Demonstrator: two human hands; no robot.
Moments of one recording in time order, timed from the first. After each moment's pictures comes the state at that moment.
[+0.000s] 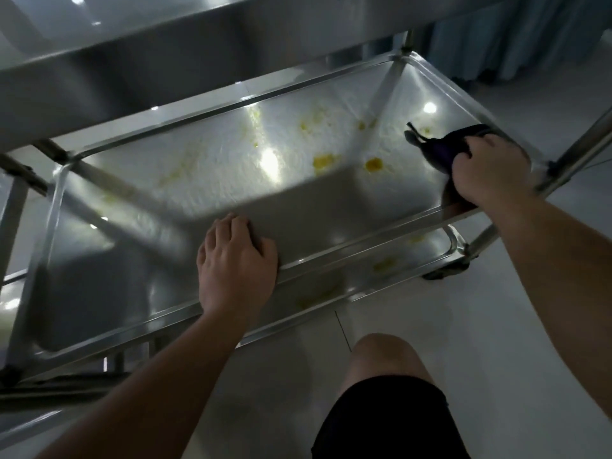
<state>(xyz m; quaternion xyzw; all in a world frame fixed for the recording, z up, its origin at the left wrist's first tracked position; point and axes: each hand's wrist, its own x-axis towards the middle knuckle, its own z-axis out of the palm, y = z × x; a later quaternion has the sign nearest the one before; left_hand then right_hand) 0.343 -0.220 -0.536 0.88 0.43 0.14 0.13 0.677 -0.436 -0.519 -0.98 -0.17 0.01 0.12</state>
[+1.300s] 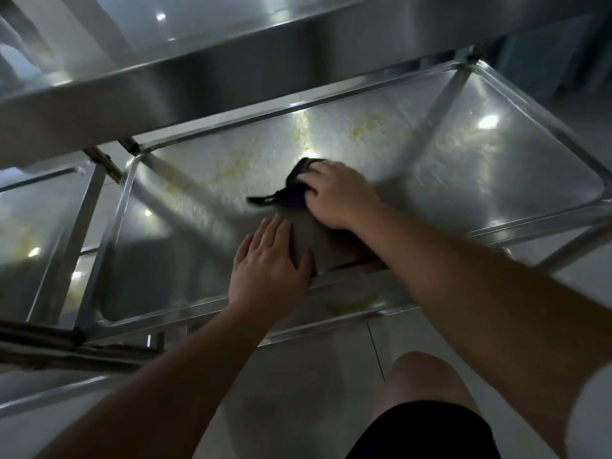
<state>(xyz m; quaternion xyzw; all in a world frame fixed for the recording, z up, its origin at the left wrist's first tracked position) 0.321 -0.197 -0.546 0.92 0.38 0.06 0.09 0.524 -0.225 -0.516 -0.83 -0.54 0.09 0.14</state>
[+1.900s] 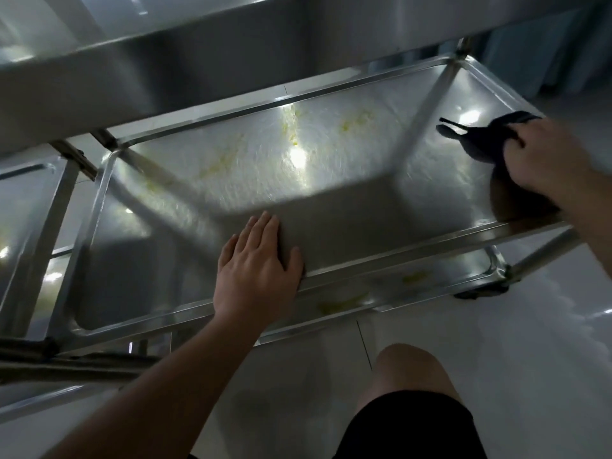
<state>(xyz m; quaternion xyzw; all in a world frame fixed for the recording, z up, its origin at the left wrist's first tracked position) 0.321 -0.198 -0.559 0.92 0.38 0.11 0.08 0.738 -0.417 -0.522 -0.97 -0.22 0.01 0.15</state>
